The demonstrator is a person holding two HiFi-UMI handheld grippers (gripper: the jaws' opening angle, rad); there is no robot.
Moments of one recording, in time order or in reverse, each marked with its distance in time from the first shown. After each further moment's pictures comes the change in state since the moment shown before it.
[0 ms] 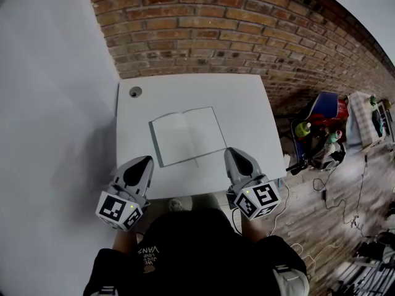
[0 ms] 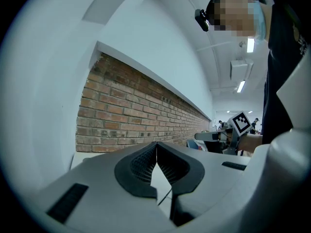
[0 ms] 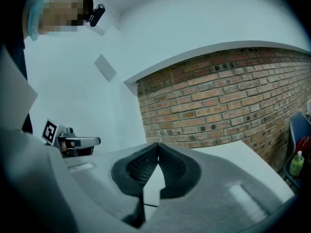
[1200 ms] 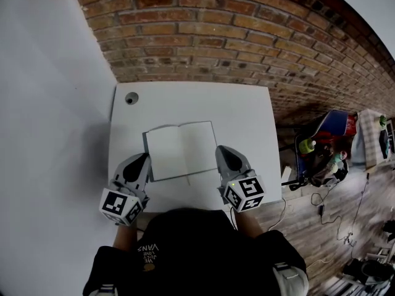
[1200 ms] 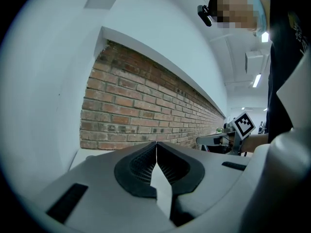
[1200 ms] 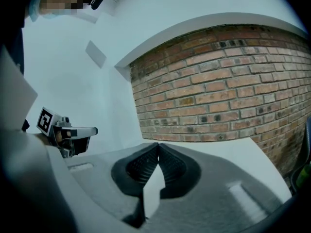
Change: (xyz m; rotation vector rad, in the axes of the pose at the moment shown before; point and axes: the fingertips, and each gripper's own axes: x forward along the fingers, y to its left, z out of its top) left arm 0.096 0.045 -0.026 -0.030 0.054 0.140; right arm 0.101 -0.083 -0.030 -0.031 0.134 0.071
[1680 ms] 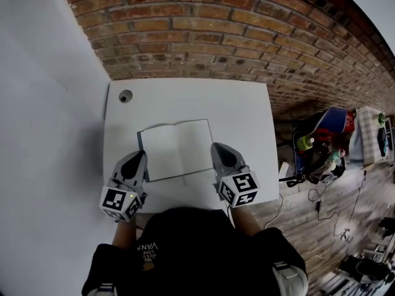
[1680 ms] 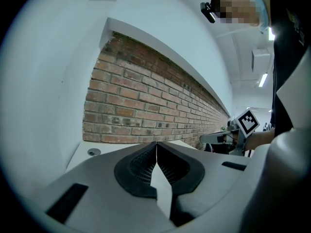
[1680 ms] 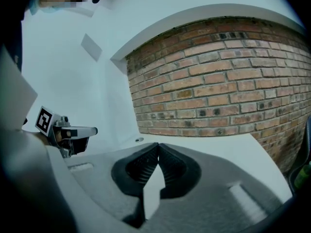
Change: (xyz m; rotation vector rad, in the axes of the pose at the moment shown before) left arm 0.024 0.018 -0.028 -0.043 0.041 0.051; right arm 0.023 -0.018 -0.020 -0.005 0.056 -0.013
